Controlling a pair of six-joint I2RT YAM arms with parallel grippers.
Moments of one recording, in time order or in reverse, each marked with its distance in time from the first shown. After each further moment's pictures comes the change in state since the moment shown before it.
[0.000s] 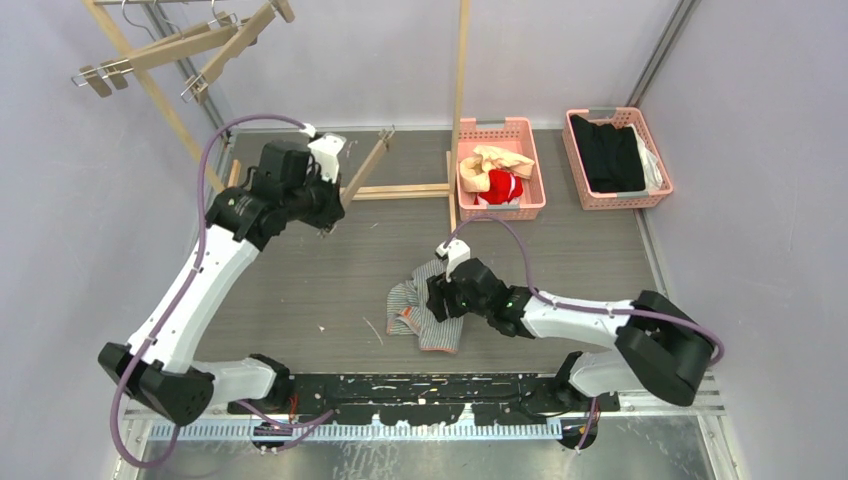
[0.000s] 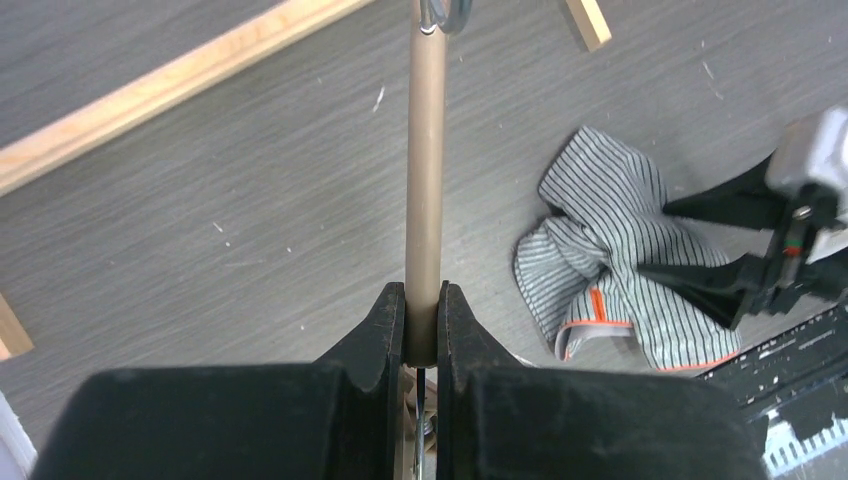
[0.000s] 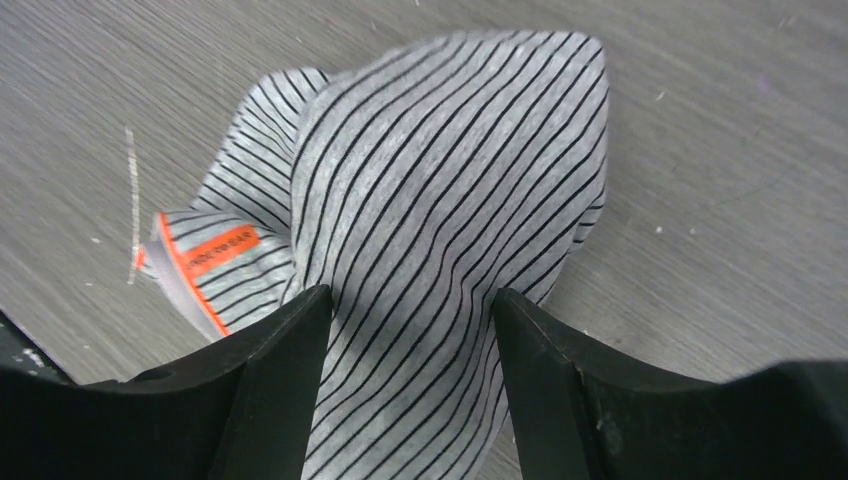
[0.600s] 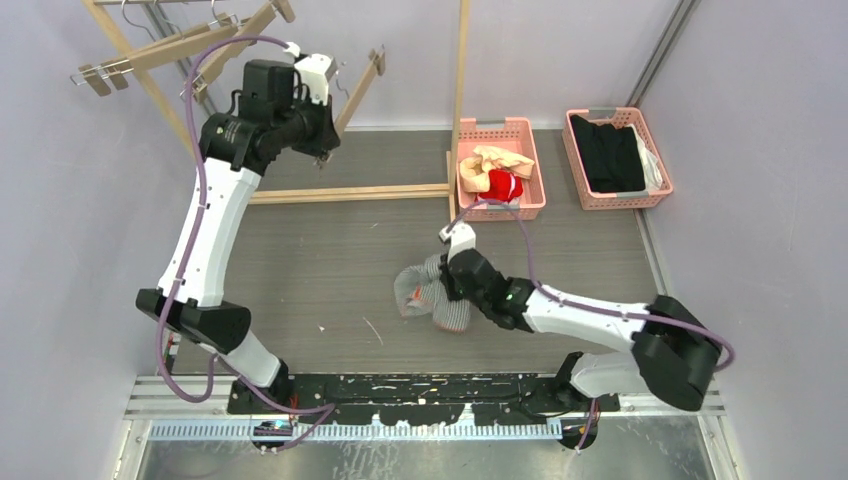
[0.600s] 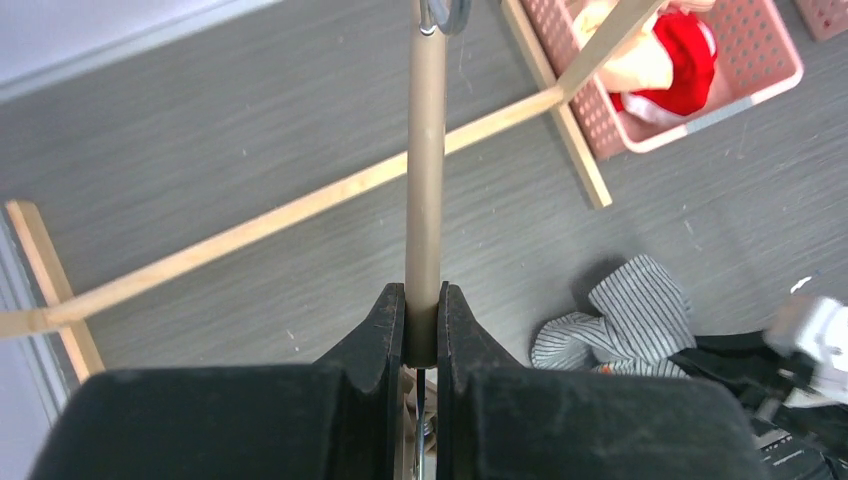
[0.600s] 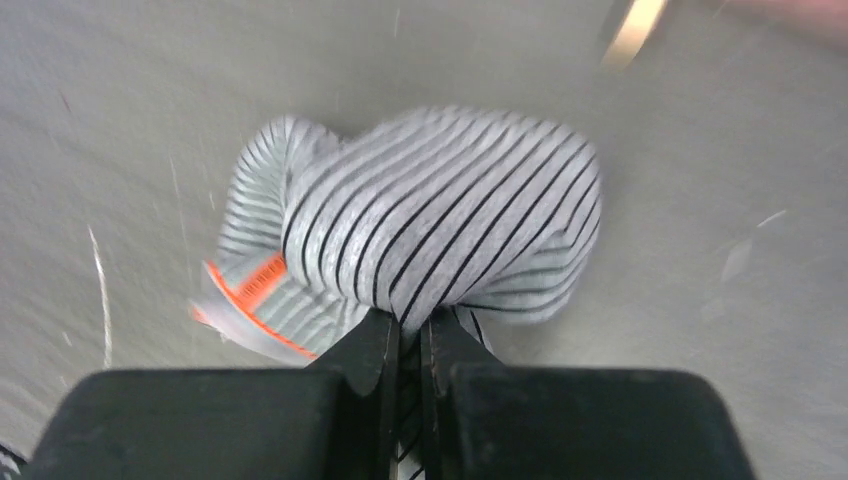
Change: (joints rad) left arm 0.114 0.384 0.634 -0.134 0.042 0.033; right arm 0.022 0.034 0.051 -0.064 0.169 0.057
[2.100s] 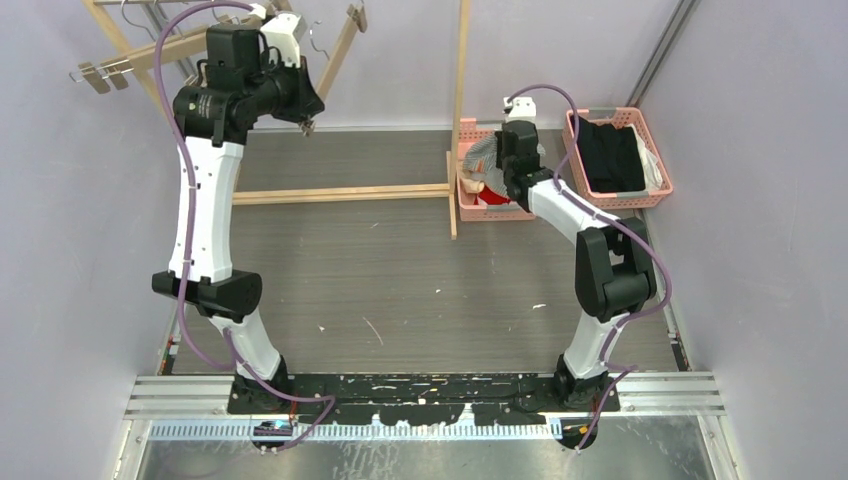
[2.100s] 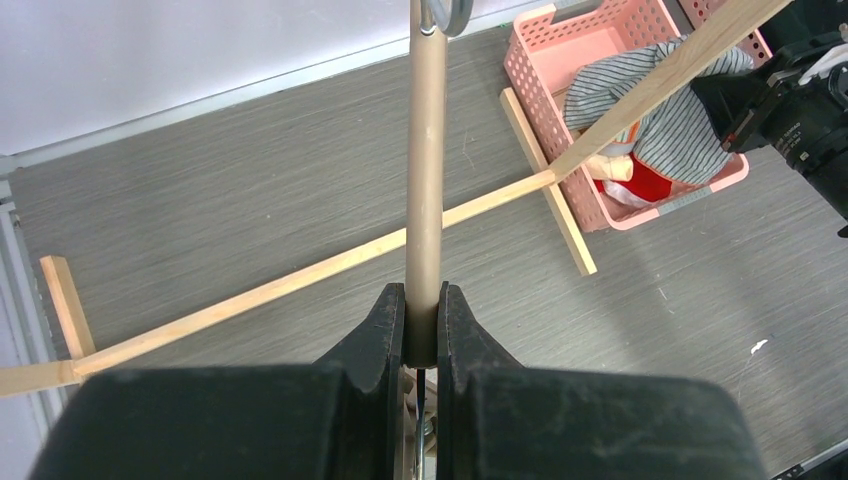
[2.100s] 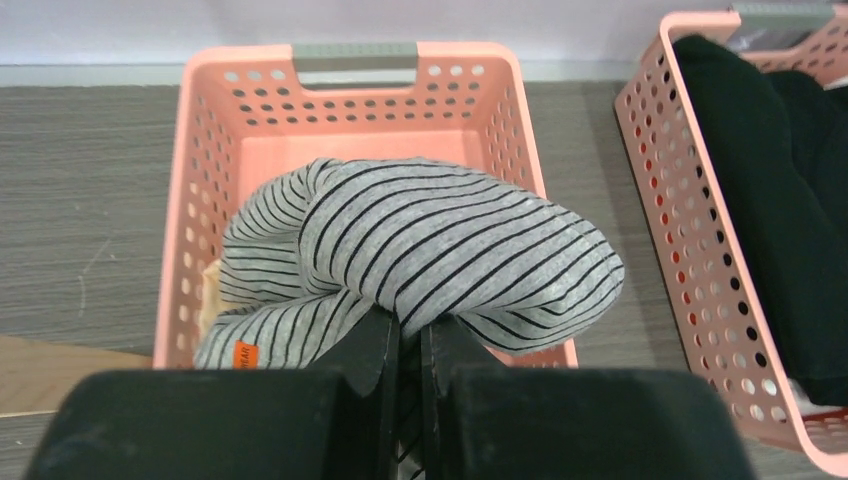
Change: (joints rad) left arm 0.132 0.212 0.456 -0.127 0.133 -0.009; right arm -0.650 0.497 0.754 0.079 0.092 -0.353
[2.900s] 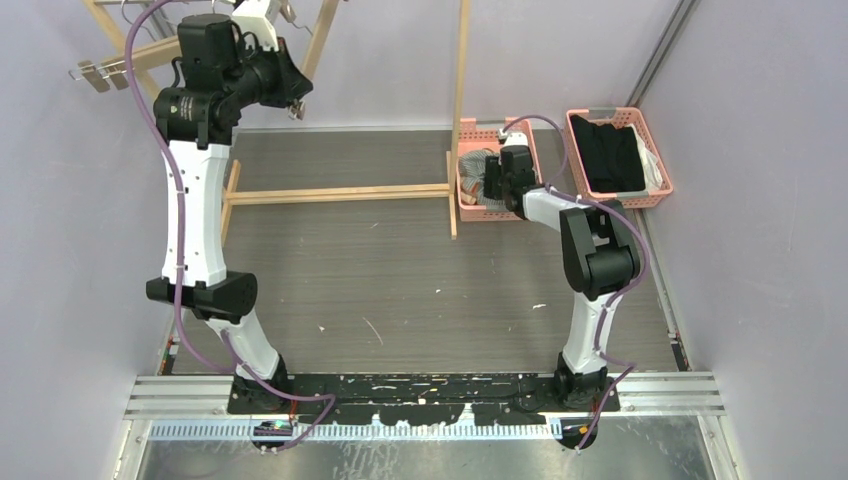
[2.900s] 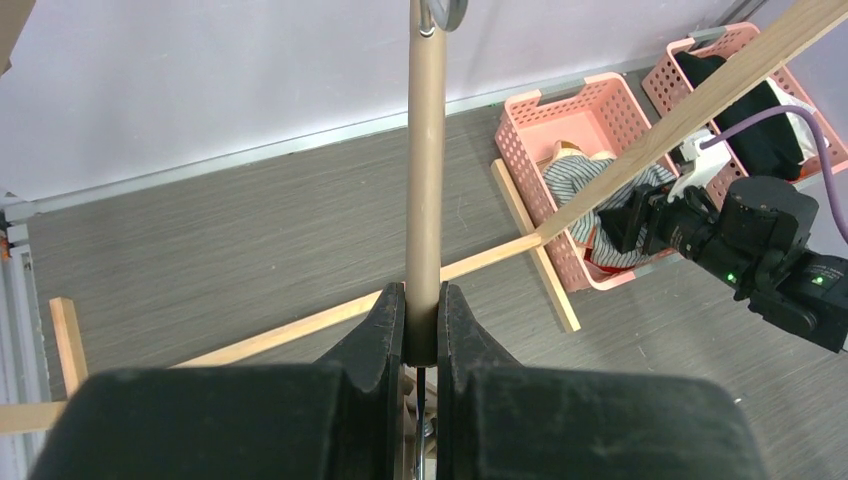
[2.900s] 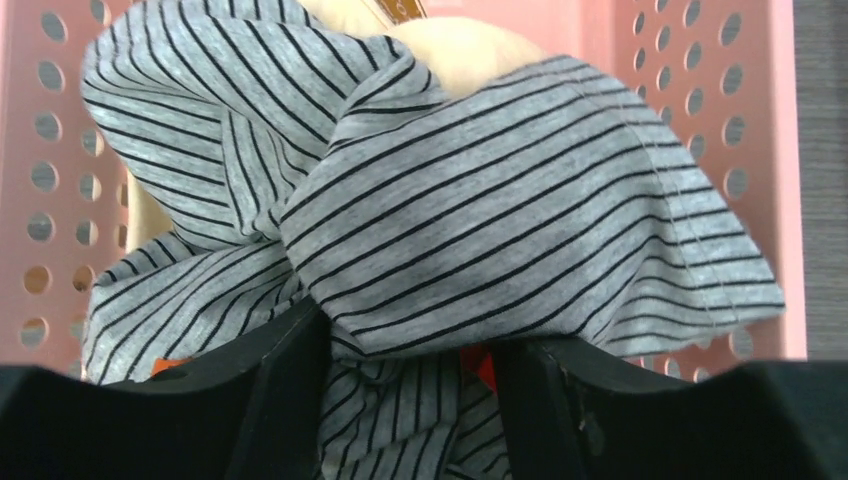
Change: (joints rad) left arm 0.063 -0.019 0.025 0.099 0.050 -0.061; right arm -0.042 0.177 -0.064 -0.012 -0.200 0.076
